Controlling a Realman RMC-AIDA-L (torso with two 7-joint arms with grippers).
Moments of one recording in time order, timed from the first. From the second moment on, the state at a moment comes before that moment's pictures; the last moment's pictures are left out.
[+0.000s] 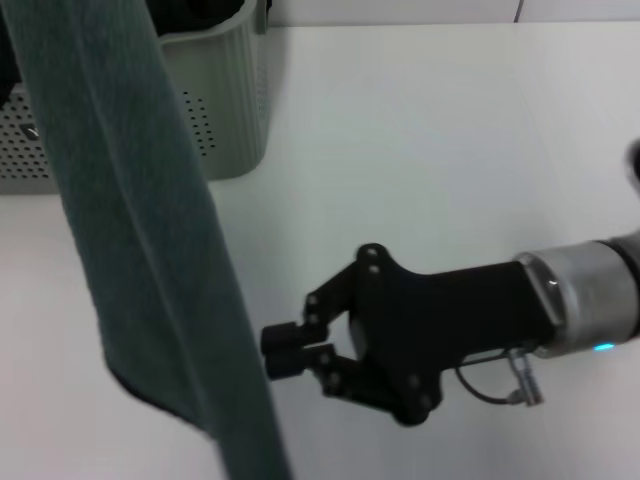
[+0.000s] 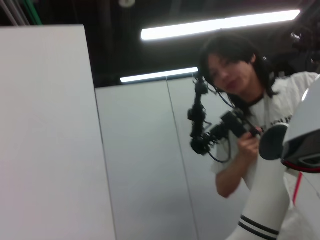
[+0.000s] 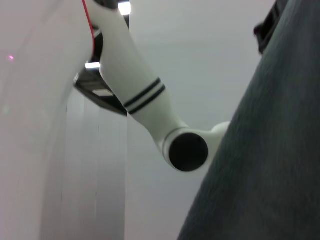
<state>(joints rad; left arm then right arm) -0.53 -1.76 0.99 1.08 0.94 2.04 -1.70 0.70 2.02 -2.05 -0.44 2.49 1.72 -2.31</state>
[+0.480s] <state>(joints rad) -0.60 -1.66 1.21 1.17 0.96 2.04 -1.76 0.64 1.97 -1.69 -0.43 2.28 1.70 -2.09</state>
